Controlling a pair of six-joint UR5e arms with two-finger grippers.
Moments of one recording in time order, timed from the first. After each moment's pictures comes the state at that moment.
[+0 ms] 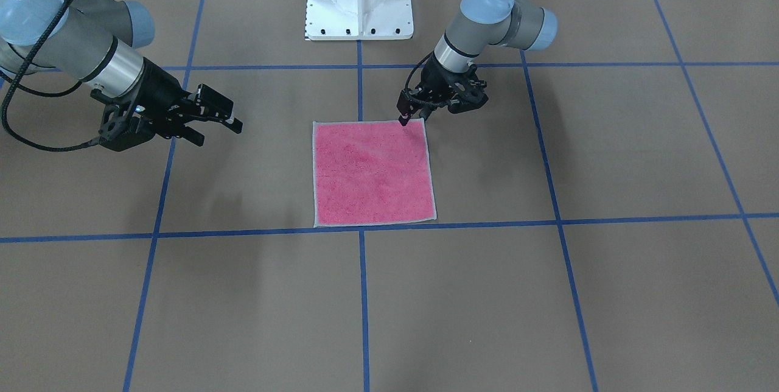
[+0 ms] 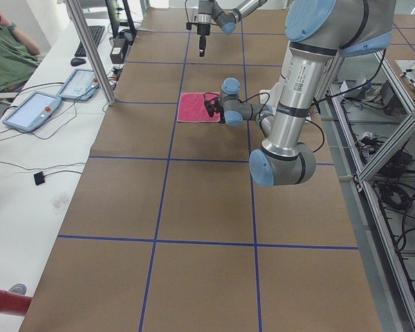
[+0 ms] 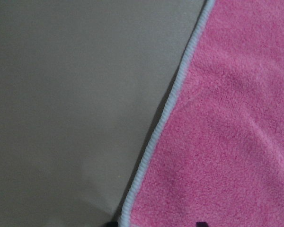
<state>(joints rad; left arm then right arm) -0.39 -1.98 -1.68 -2.21 -1.75 -1.84 0.82 -1.32 1.74 -0.79 2.27 1.33</state>
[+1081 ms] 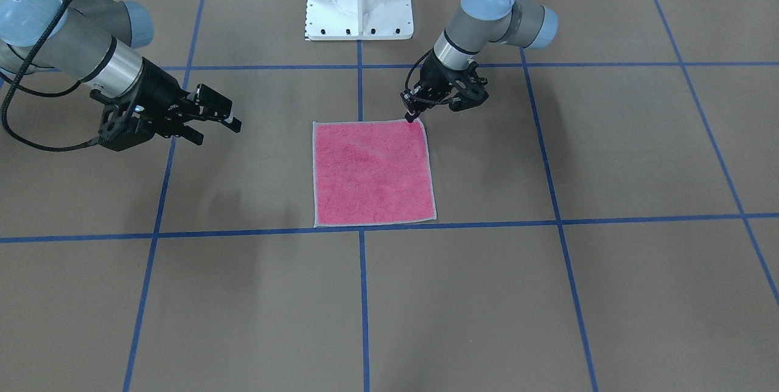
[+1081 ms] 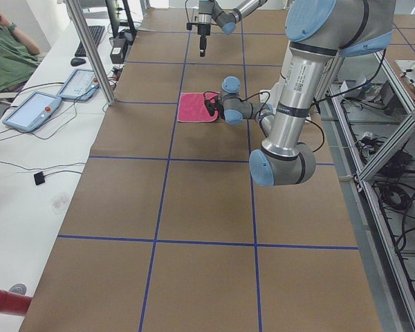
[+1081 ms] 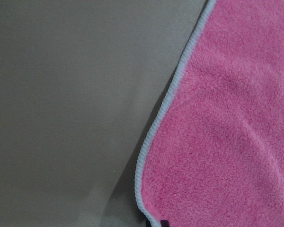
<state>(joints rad) -0.39 -1.98 -1.69 -2.21 -1.76 -1.89 0.81 -1.33 1.74 -0.79 2.28 1.34</state>
